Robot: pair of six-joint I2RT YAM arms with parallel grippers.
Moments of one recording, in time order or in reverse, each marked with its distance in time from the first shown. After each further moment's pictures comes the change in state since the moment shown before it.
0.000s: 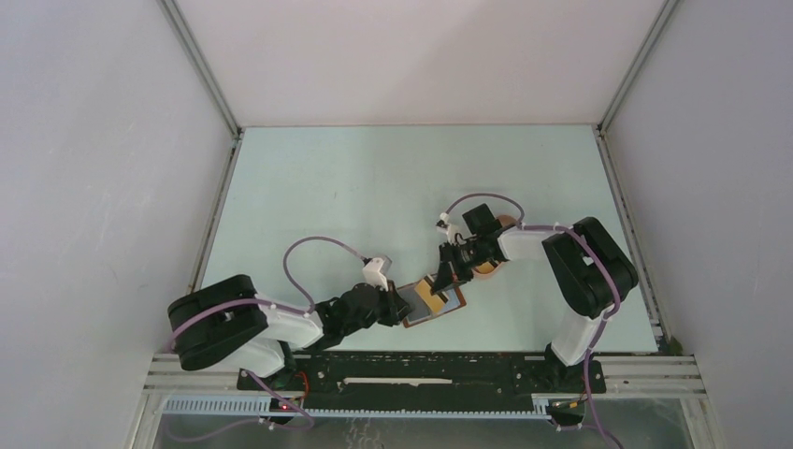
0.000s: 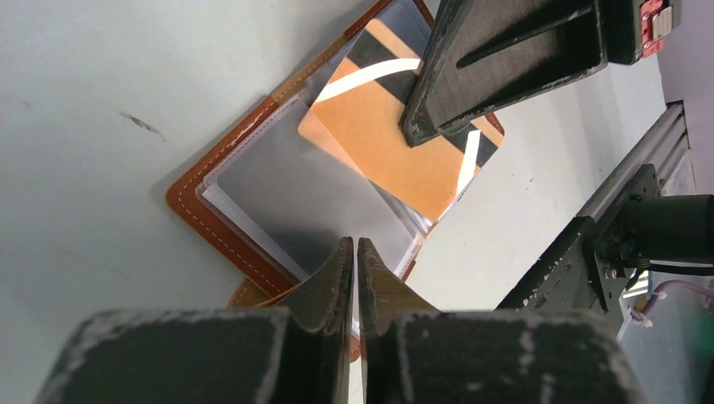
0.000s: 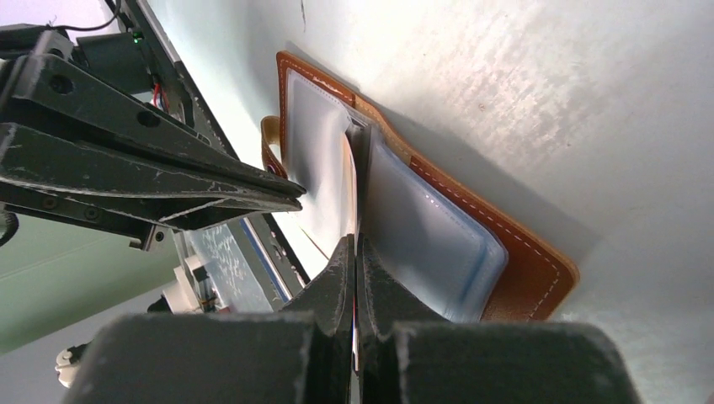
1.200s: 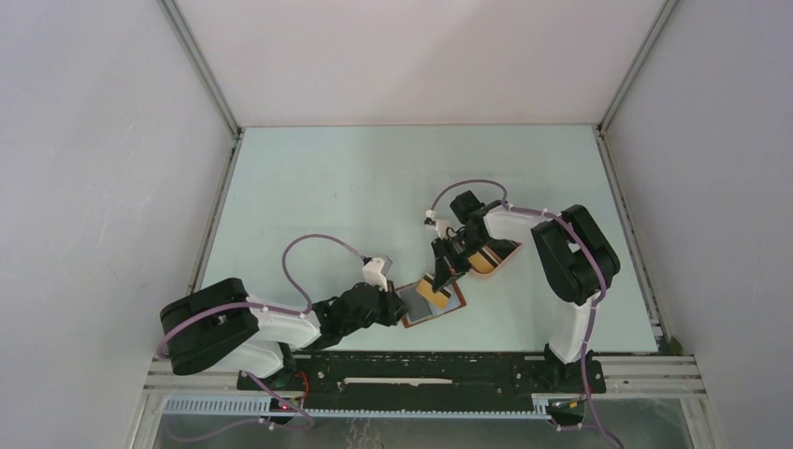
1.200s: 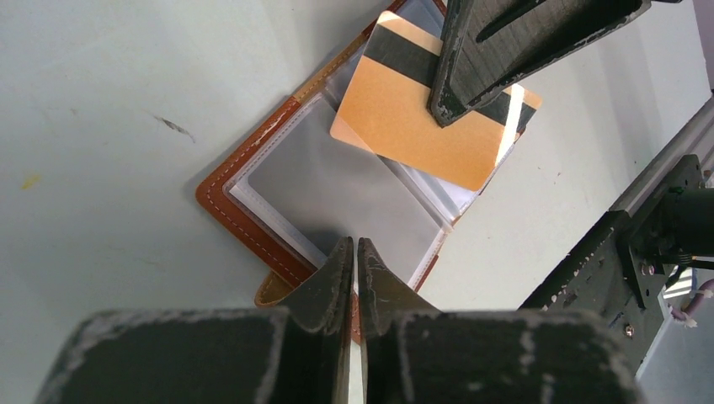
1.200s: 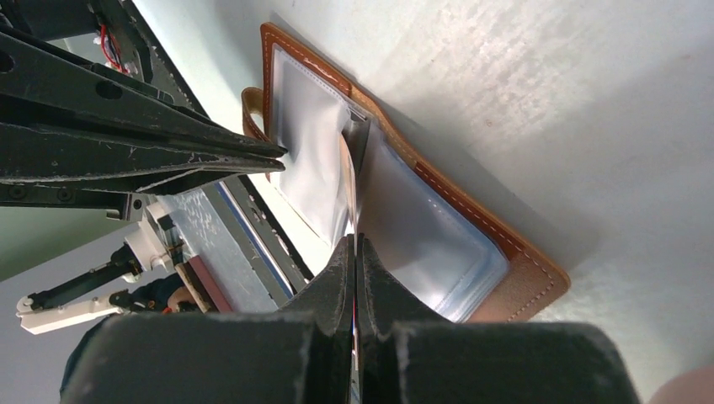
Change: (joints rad) left arm 0.000 -0.041 0.009 -0.085 -0.023 0.062; right arm 0.022 0.117 0.264 -0.409 0.043 -0.260
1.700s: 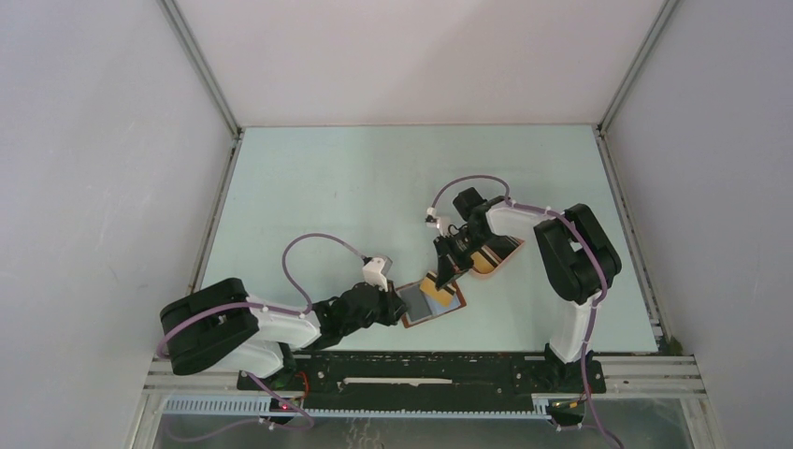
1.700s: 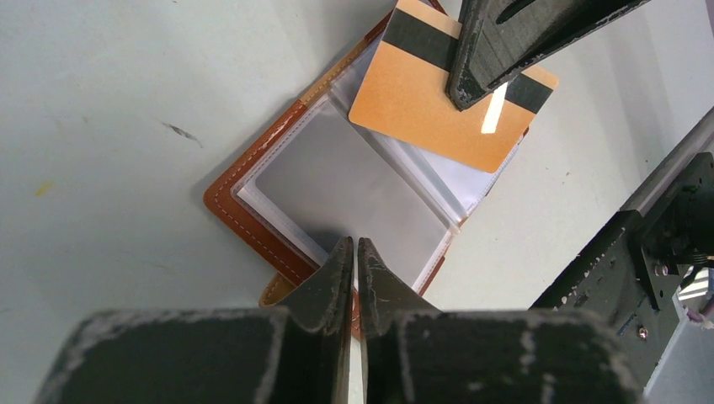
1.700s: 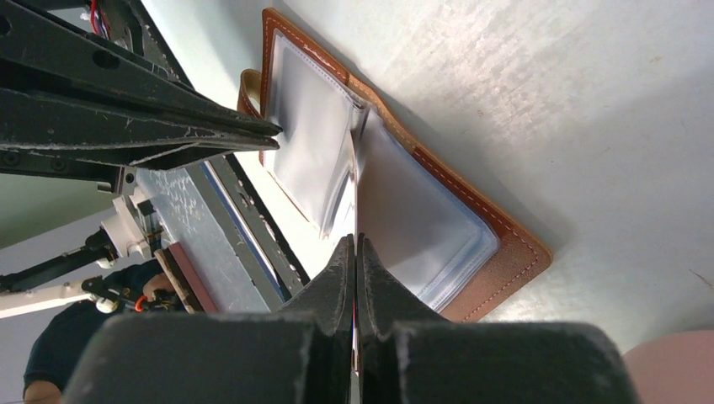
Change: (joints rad) left arm -0.001 0.000 0.000 0.000 -0.014 0.026; right arm -0.026 0.000 0.027 -0.061 -0.011 -0.109
